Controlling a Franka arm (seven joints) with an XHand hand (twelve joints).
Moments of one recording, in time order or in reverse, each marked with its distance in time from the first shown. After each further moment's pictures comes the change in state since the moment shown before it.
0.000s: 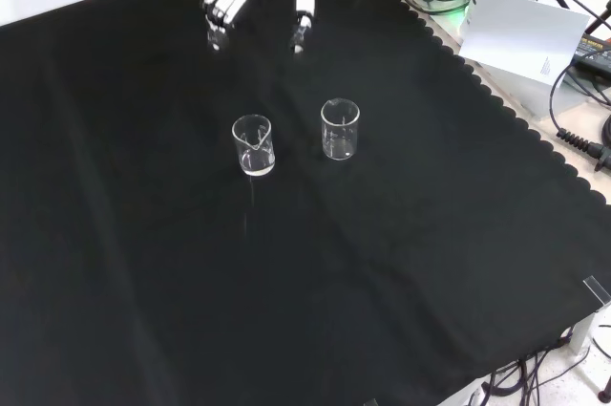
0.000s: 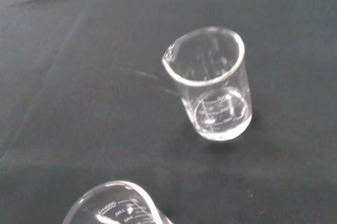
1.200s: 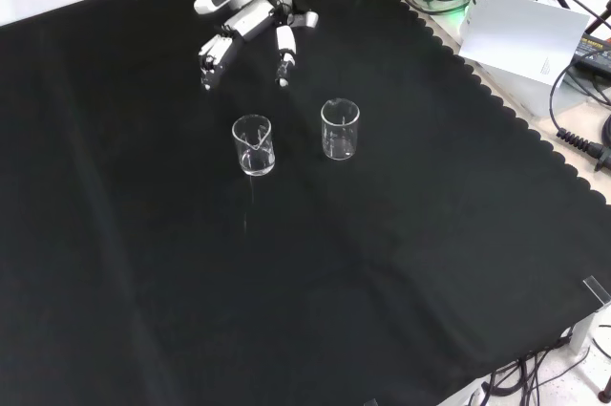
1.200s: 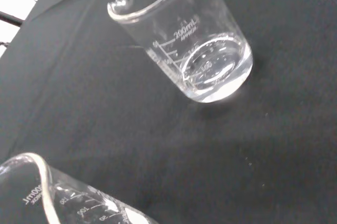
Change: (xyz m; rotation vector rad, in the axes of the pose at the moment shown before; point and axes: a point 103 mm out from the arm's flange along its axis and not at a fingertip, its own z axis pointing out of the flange) arm -0.072 0.035 0.092 -0.021 0.285 -0.089
